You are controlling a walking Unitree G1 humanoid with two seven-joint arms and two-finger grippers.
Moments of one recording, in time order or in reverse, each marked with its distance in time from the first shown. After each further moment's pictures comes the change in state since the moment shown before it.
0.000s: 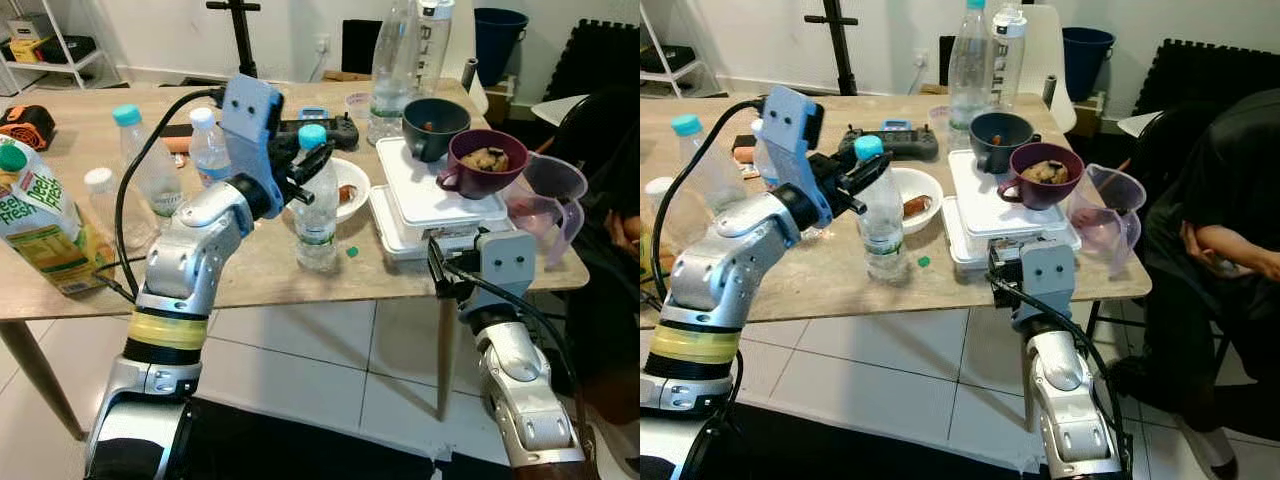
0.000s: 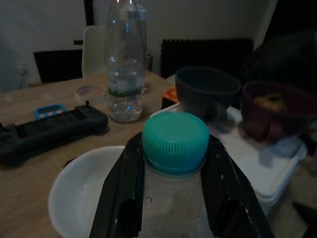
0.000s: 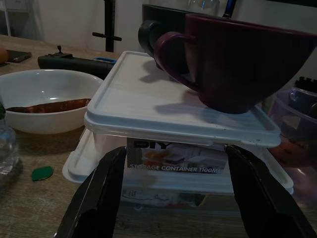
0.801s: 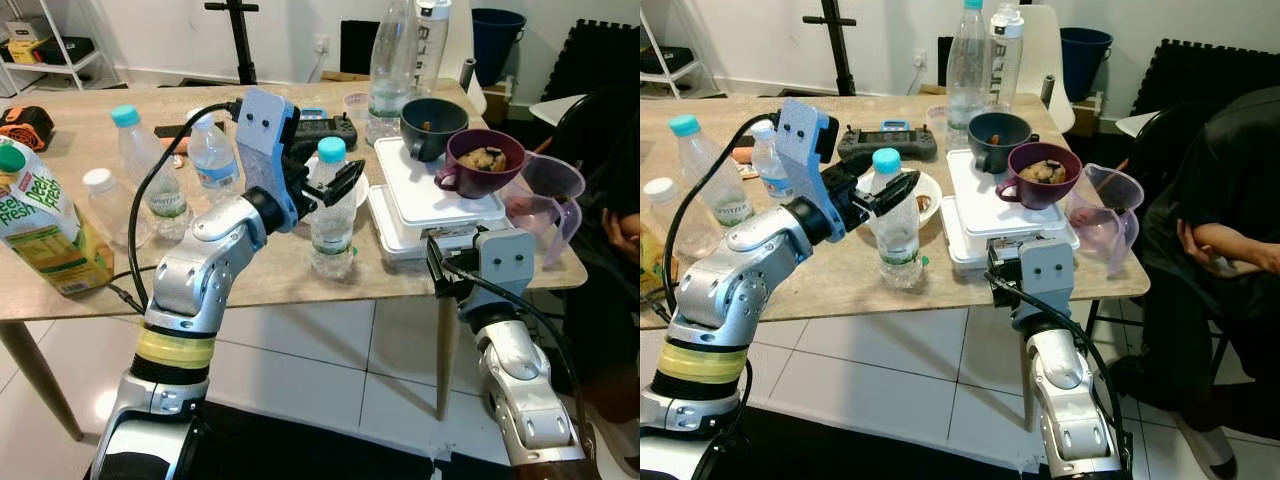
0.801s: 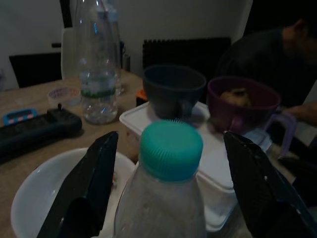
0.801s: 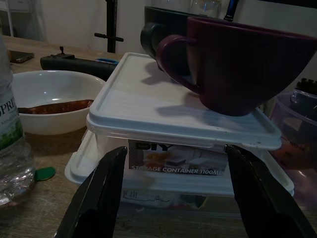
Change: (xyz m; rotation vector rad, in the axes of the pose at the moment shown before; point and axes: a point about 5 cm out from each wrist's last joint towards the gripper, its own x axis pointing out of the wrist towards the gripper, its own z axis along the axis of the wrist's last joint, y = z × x) left arm -0.003 -0.021 -0.002 0.017 -0.014 -0.051; right arm 0.001 0.000 0.001 -0.002 0.000 0.010
